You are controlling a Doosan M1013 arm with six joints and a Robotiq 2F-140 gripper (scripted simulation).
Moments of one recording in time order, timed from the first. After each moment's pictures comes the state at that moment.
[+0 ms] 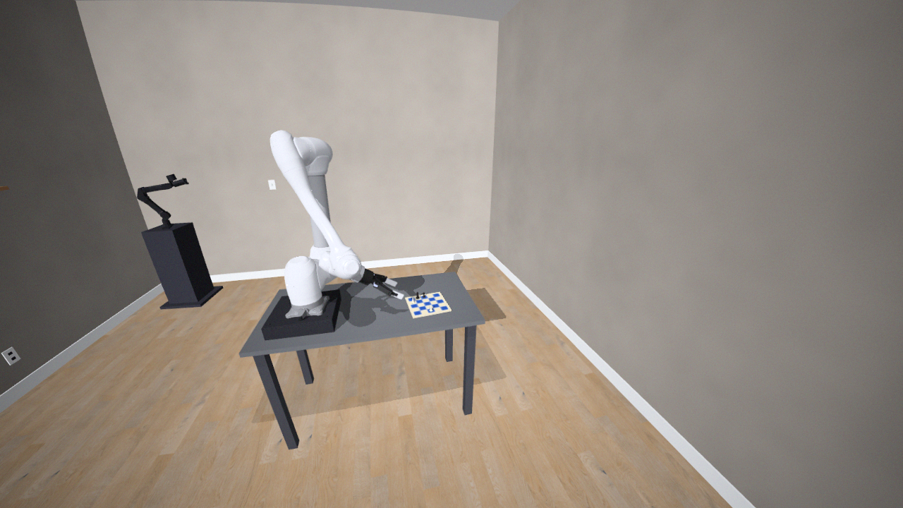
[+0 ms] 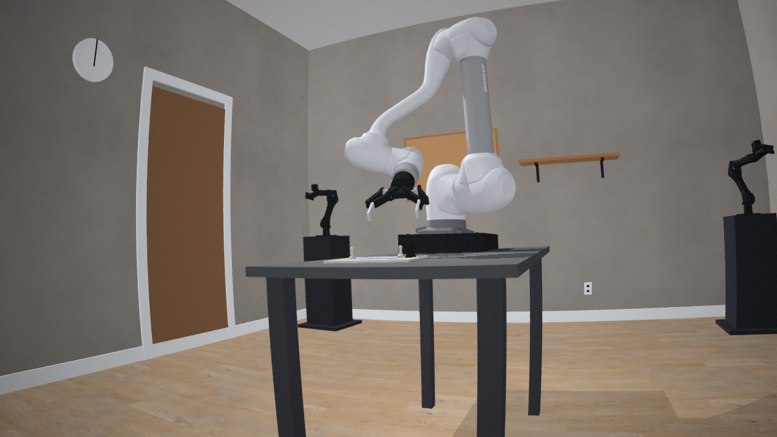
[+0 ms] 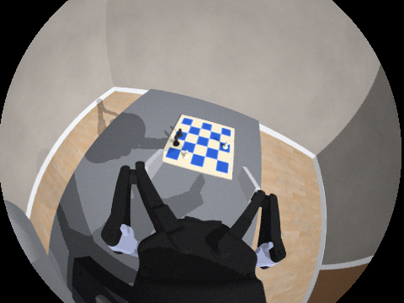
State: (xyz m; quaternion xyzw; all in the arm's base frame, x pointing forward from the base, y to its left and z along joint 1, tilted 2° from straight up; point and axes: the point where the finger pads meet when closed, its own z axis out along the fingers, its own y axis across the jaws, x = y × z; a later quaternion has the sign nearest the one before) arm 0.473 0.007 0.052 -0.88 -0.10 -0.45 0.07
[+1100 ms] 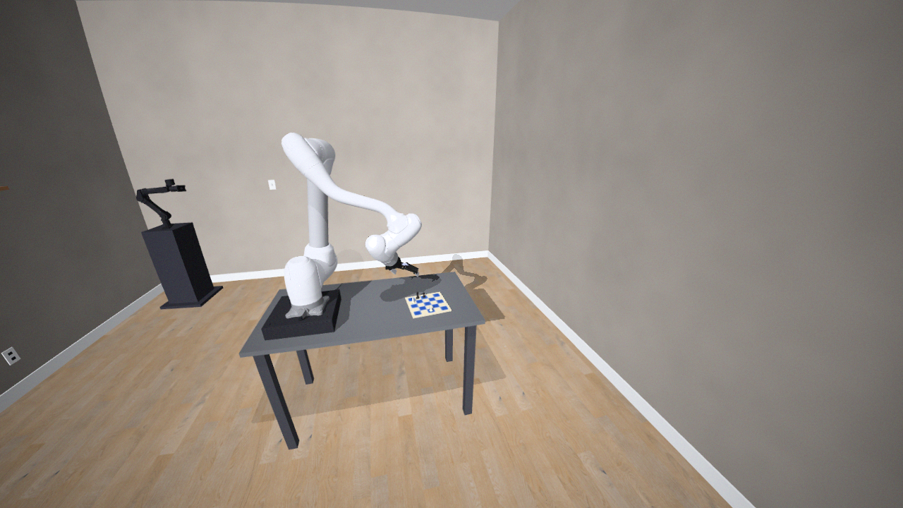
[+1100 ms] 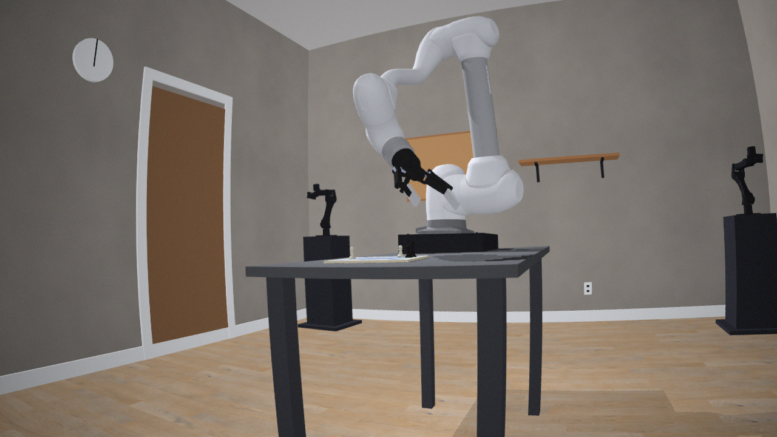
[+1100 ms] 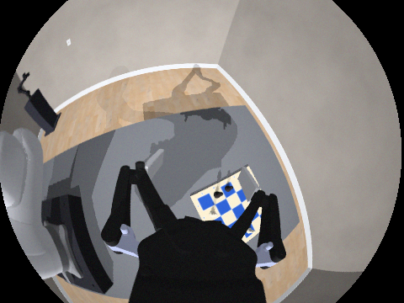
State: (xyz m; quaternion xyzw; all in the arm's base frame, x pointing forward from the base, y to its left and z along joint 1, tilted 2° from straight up) arm 0.525 0.169 0.075 -0.78 -0.49 -0.34 0.20
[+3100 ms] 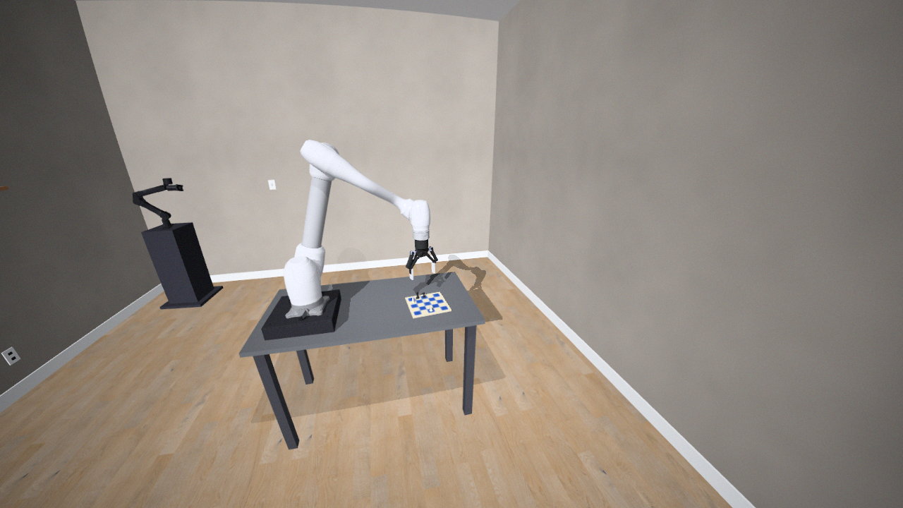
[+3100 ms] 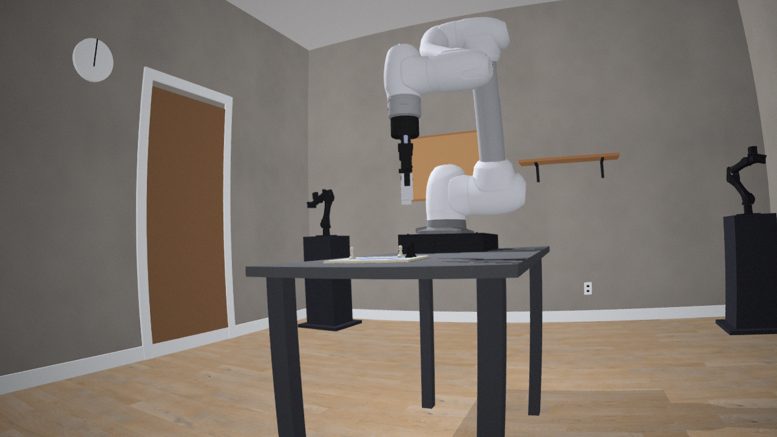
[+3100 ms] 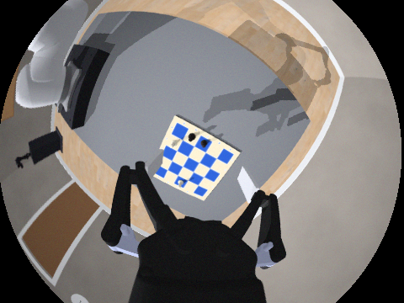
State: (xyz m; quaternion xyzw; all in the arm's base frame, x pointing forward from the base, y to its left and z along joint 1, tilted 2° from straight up) arm 0.619 0.123 0.078 -0.53 -0.85 0.00 0.01
